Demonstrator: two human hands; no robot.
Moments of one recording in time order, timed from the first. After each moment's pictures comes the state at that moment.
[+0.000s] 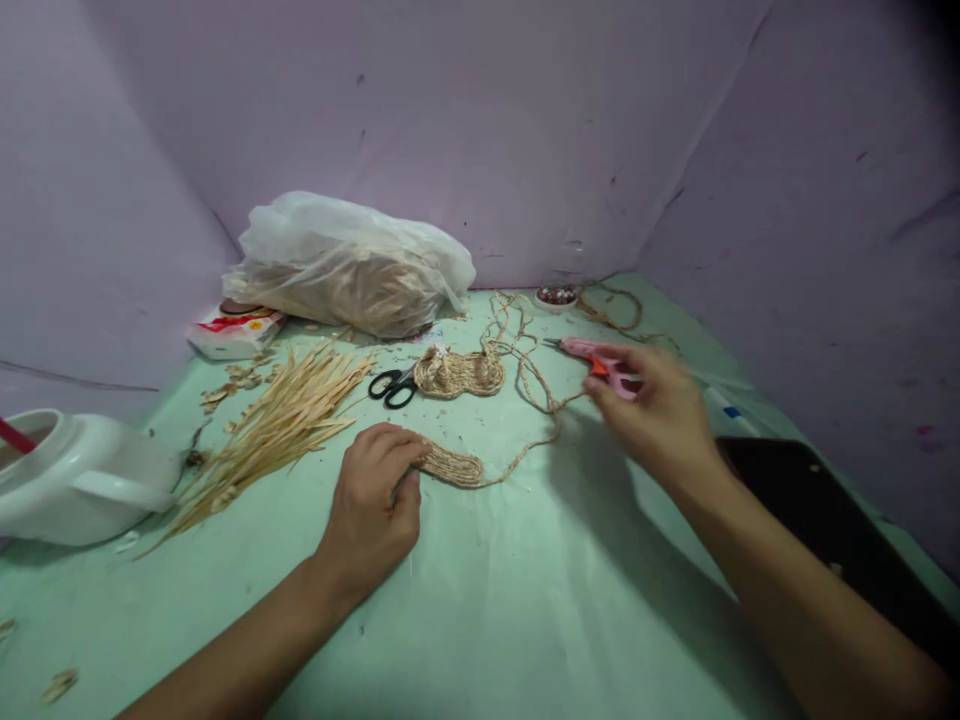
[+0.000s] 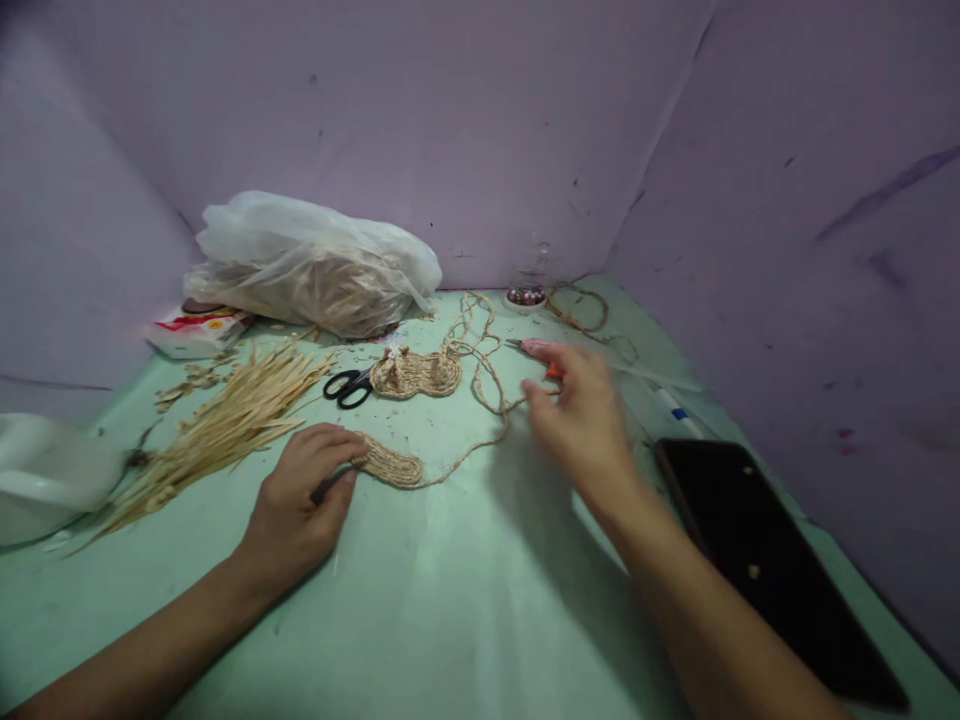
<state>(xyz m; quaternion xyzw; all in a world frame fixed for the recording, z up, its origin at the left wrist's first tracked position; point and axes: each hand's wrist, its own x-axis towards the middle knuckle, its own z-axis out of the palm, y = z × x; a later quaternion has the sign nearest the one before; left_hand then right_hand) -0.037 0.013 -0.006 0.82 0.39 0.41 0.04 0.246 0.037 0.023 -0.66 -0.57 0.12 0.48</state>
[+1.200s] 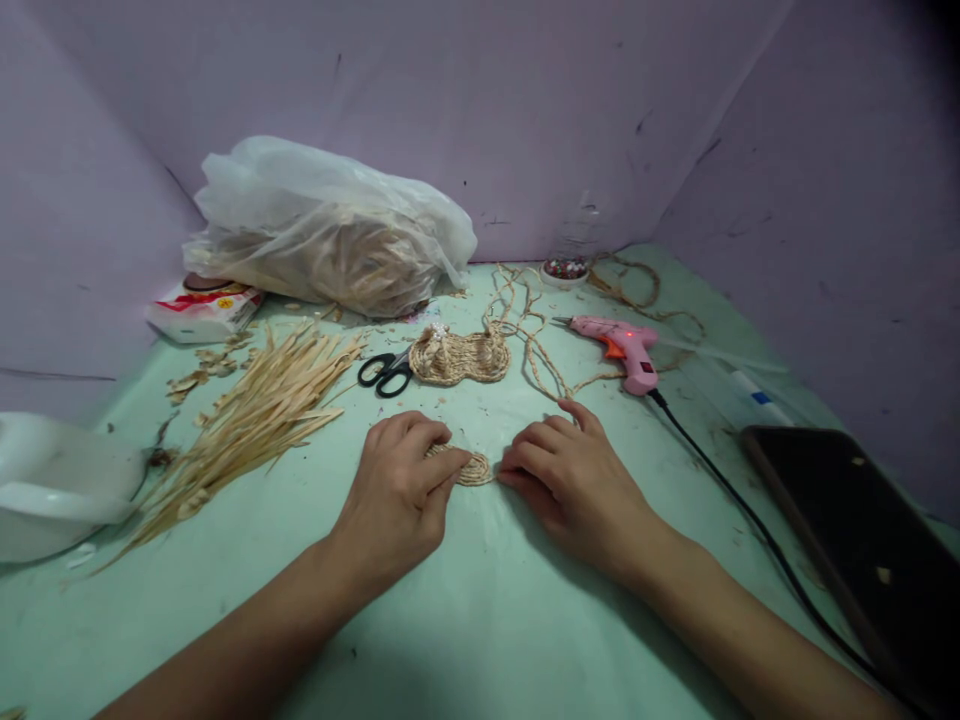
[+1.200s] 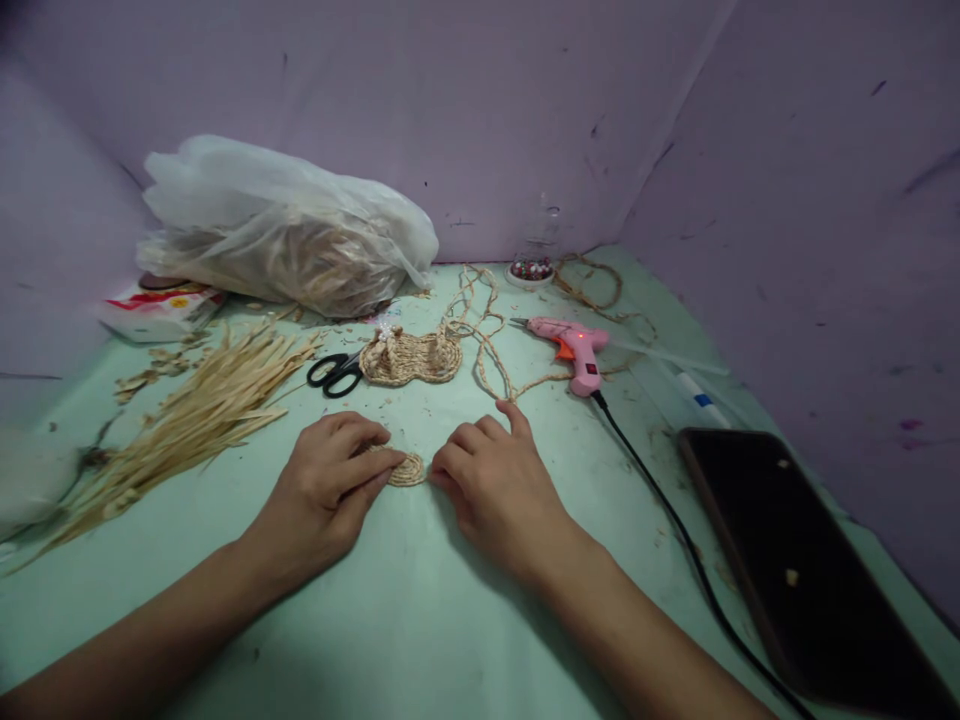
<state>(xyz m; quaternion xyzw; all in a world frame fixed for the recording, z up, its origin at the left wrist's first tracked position) -0.021 0.025 -0.005 0.88 0.37 0.29 0.08 0.183 0.003 0.003 -0.50 -0.84 0.04 0.21</state>
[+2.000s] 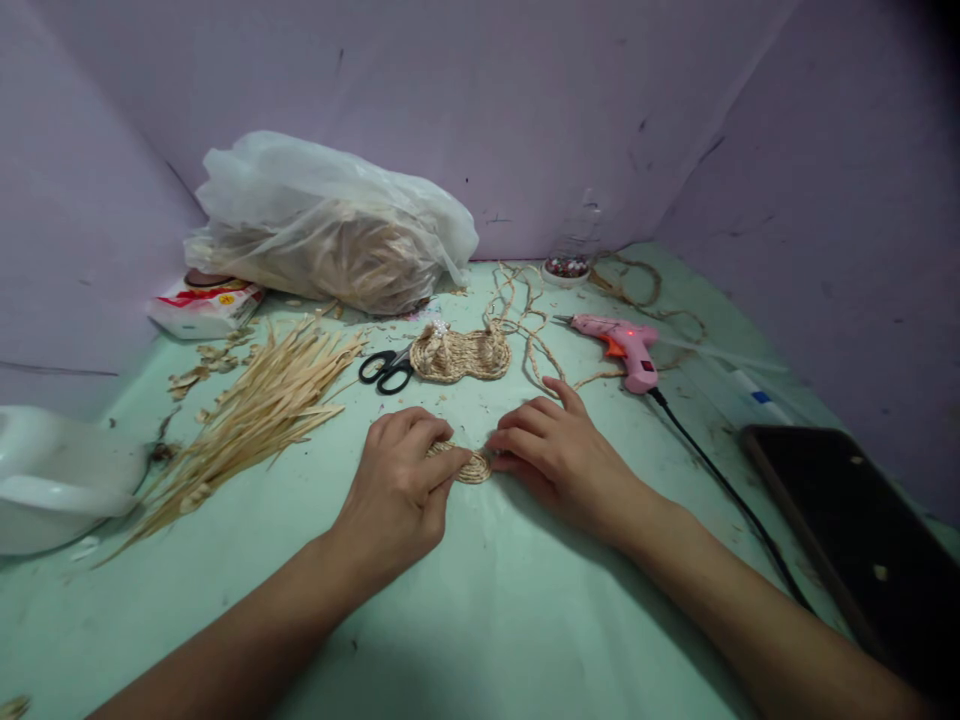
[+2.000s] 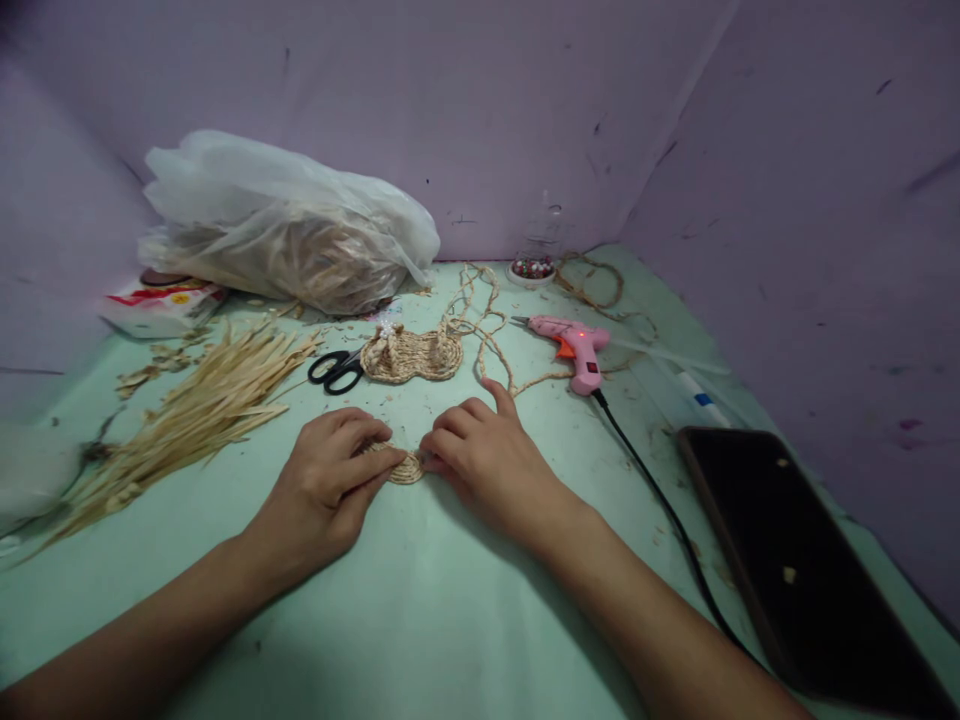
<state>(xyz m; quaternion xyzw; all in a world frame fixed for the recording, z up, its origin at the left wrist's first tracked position) -0.021 0.026 -0.006 0.89 0.36 0.28 0.05 0.188 0.022 -0.001 -0.42 -0.88 0.01 0.23</state>
